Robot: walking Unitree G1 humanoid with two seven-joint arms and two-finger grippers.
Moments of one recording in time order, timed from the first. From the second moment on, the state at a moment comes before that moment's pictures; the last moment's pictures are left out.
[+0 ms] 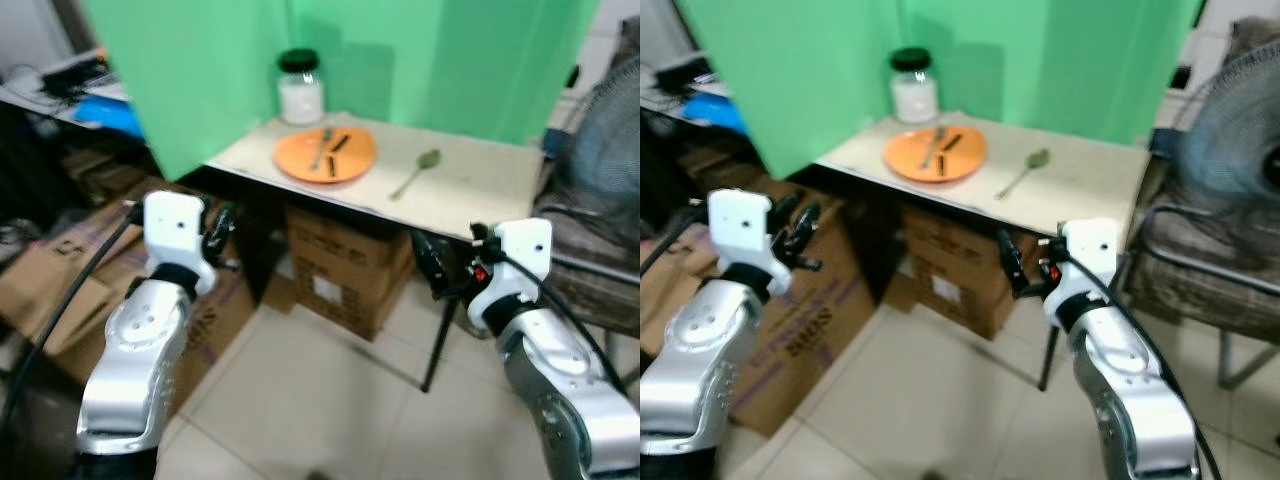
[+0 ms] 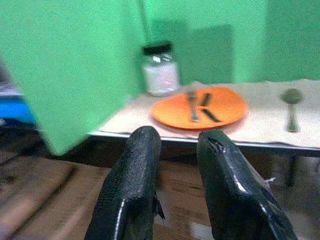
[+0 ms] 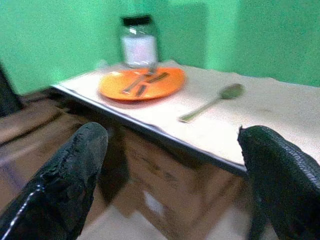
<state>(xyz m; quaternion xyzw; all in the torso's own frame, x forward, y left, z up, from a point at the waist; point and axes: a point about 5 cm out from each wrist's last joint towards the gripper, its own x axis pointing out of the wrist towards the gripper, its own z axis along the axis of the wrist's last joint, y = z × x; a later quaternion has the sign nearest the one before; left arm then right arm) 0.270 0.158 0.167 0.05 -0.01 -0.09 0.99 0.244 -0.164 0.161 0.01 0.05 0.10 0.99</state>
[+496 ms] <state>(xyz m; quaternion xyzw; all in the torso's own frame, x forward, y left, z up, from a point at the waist) 0.271 0.173 0.173 0.06 -0.02 -0.07 1.00 0.254 -0.154 0.172 0.02 0.02 0.11 0.99</state>
